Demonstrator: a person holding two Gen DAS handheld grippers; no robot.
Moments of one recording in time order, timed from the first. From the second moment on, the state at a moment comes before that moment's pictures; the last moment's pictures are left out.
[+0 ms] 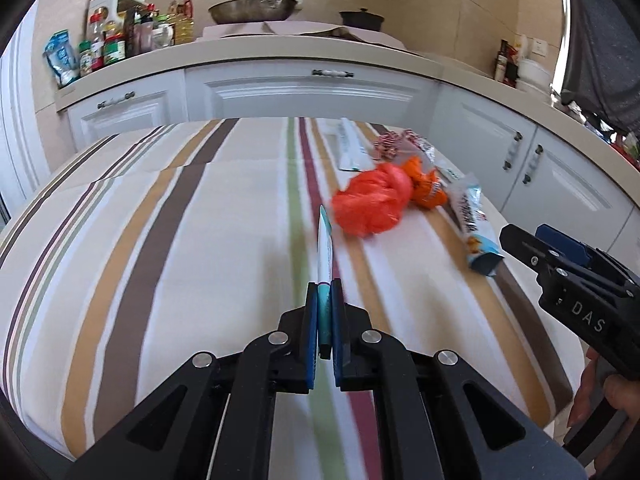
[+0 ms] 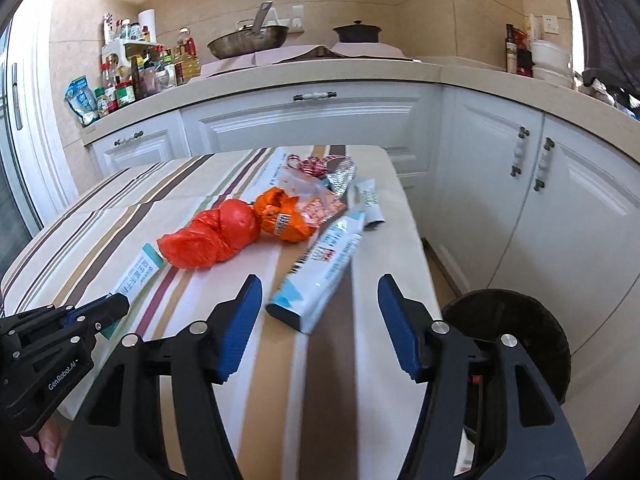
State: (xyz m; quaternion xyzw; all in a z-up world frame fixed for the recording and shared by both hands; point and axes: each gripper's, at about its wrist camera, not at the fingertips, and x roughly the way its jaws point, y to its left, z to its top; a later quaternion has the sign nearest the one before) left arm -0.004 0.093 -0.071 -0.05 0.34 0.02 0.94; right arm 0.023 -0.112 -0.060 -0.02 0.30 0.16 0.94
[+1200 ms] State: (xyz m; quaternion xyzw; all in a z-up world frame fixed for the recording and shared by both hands) left arm -0.007 0.050 -0.052 -0.03 0.32 -0.02 0.95; right arm 0.006 -0.172 -0.060 -0.01 0.31 0.12 0.94
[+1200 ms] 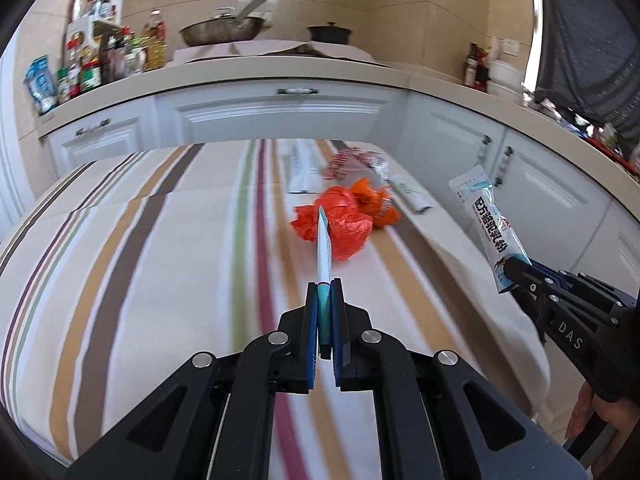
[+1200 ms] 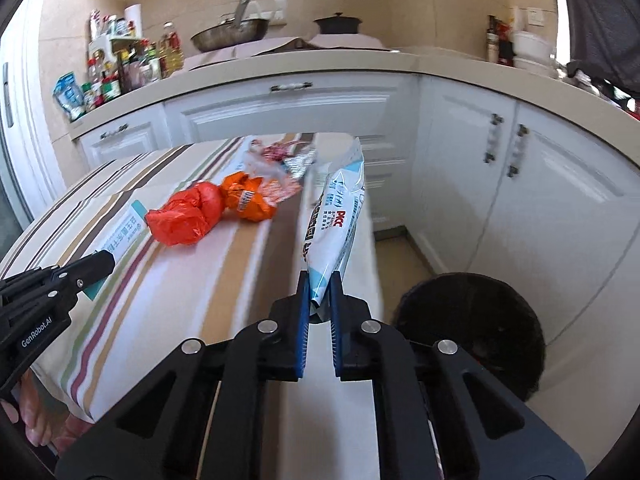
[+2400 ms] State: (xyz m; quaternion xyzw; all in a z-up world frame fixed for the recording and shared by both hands) left arm 0.031 -0.122 -0.055 0.05 0.31 -0.15 0.94; right arm -0.006 -0.319 -0.079 0.04 0.31 0.01 0.95
